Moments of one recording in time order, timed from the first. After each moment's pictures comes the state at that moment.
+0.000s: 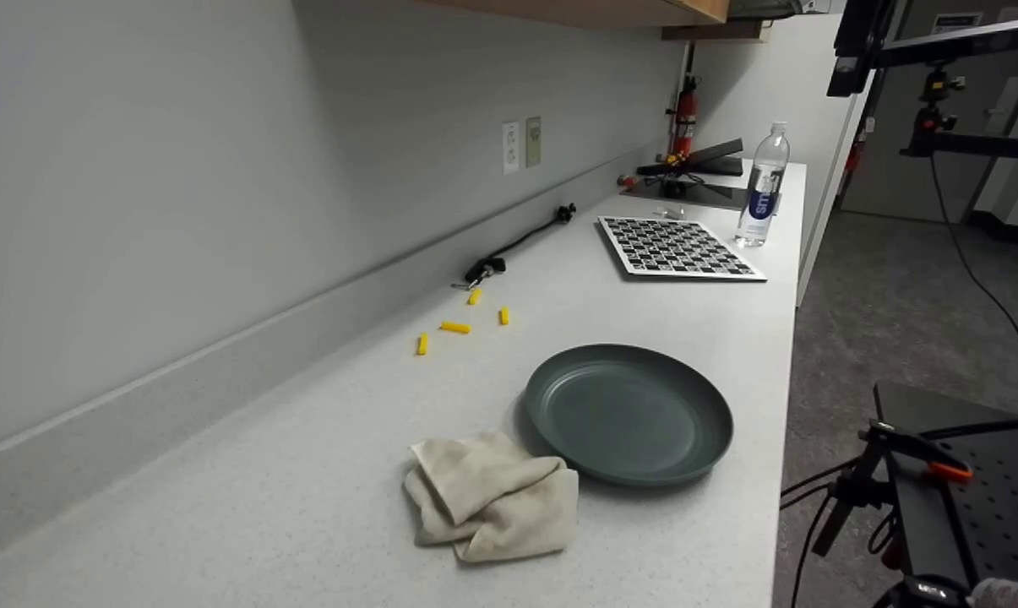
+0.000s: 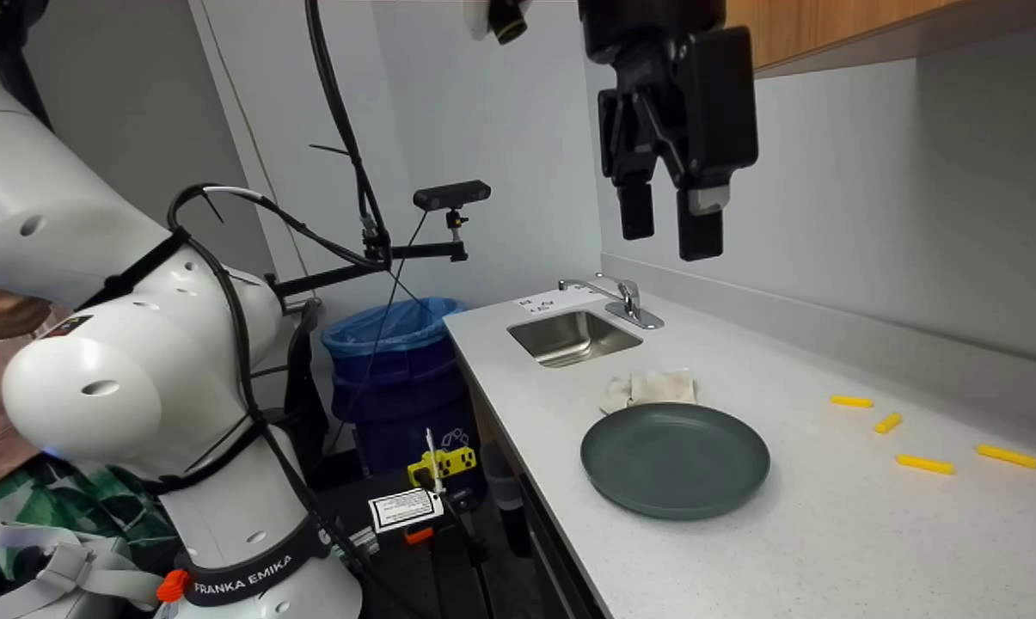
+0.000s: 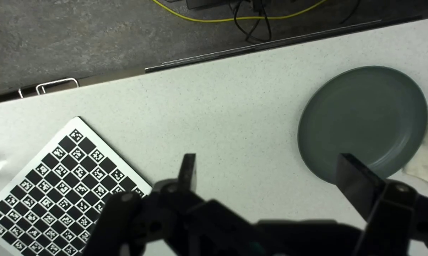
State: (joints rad) arm -0.19 -0.50 -0.26 -2.29 -0.15 1.81 -0.19
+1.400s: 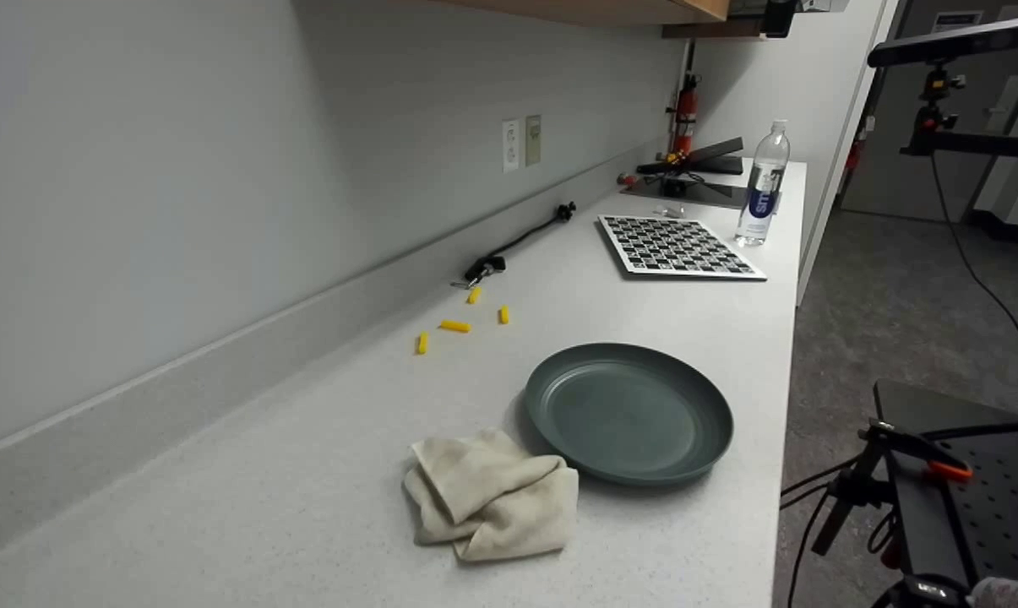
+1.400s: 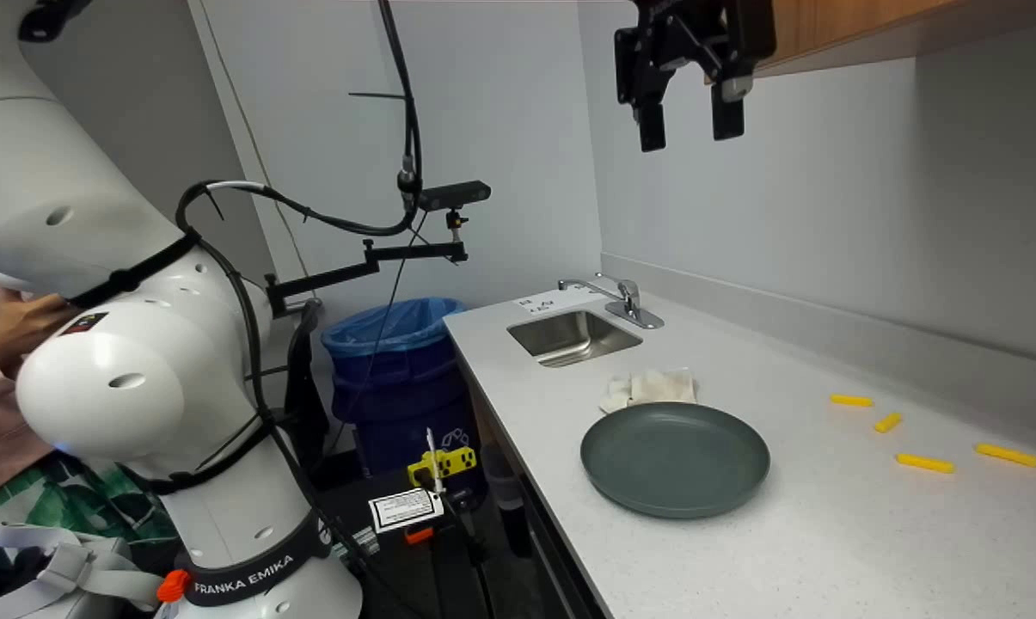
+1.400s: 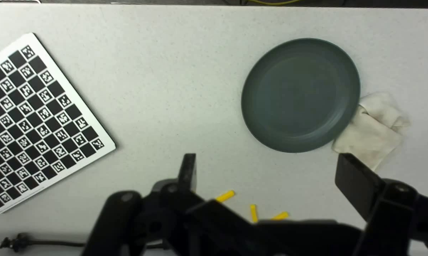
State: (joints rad) arm -0.08 -0.36 -0.14 -2.04 -0.06 1.73 -0.22
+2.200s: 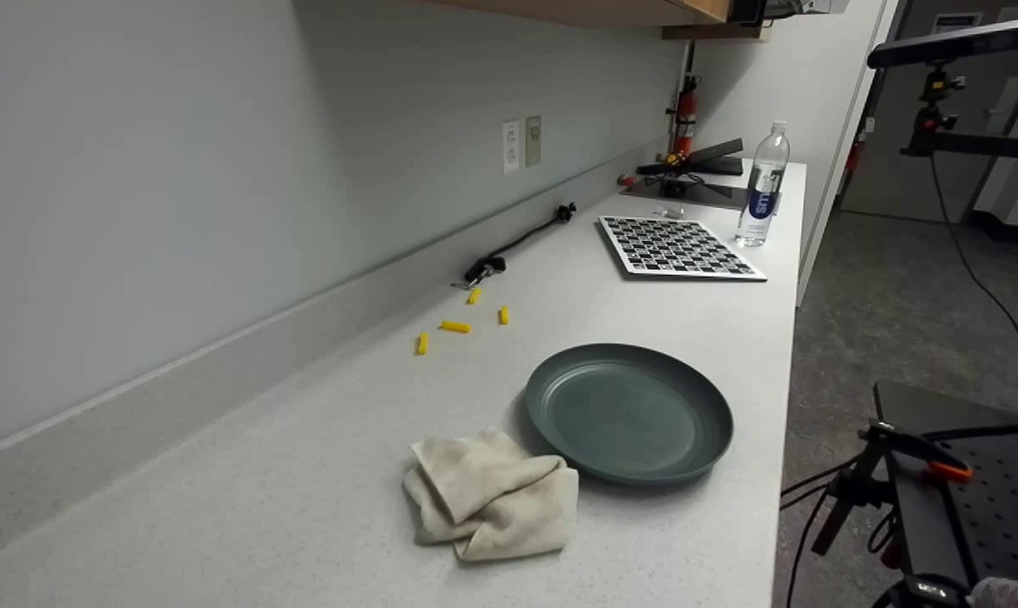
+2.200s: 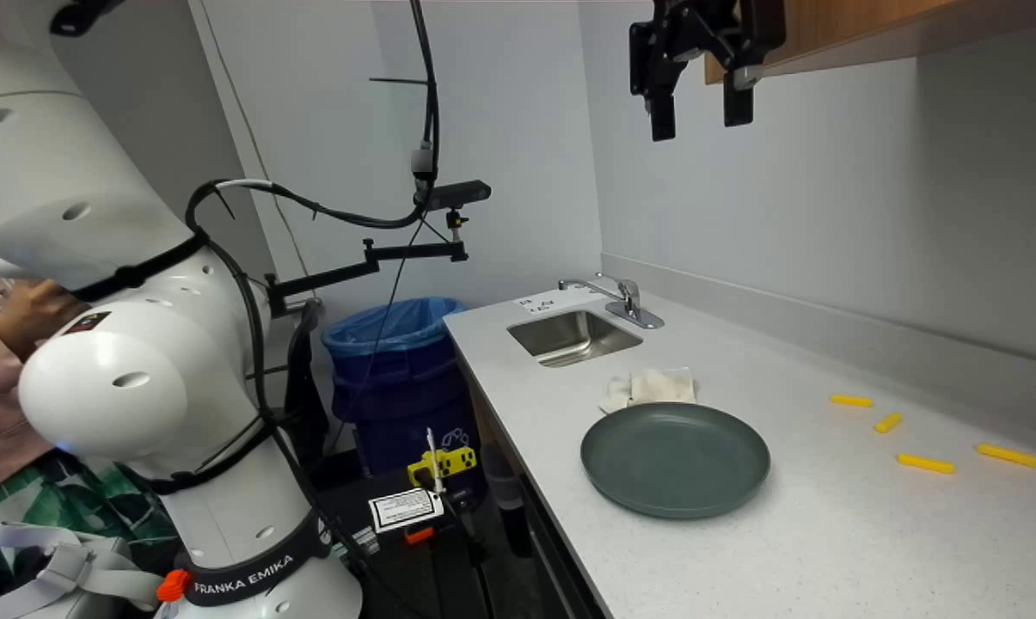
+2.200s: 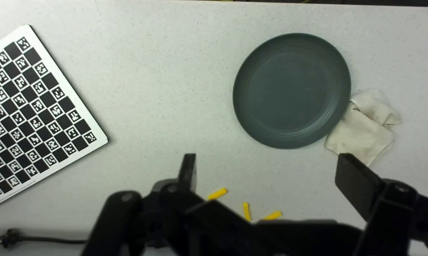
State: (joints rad) arm -0.06 -0.27 -0.12 -1.93 -0.06 1.68 -0.19
